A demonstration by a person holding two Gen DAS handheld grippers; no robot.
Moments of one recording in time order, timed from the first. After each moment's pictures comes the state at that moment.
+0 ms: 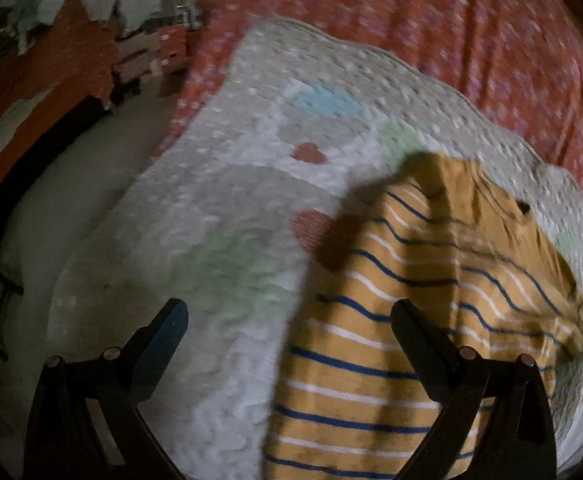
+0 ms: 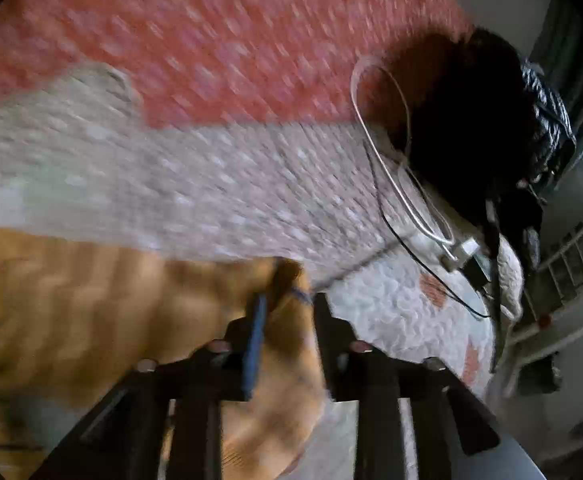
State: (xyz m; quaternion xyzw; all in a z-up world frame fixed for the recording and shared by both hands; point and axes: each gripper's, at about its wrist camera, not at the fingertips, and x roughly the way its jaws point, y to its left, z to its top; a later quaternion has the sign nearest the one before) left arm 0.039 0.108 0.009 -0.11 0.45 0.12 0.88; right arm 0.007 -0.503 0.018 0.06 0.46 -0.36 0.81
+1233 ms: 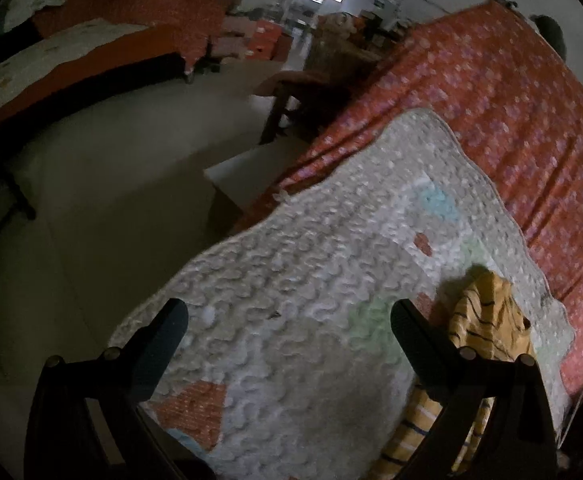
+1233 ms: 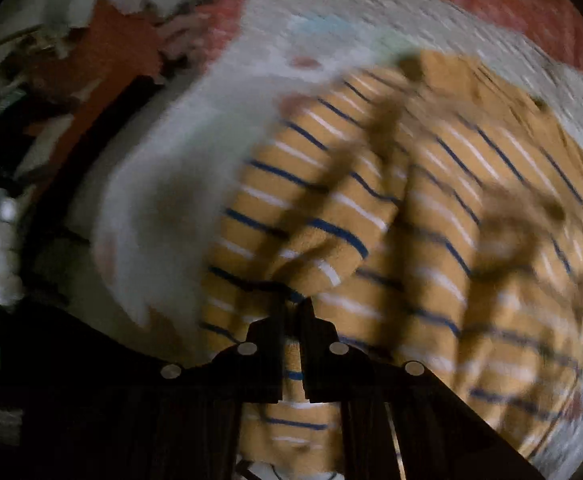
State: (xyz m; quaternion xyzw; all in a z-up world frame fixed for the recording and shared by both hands) left arm -0.038 0.279 0.037 -0.28 0.38 0.19 0.86; right arm -0.015 -0.038 0.005 0.02 0.52 0.22 0.83
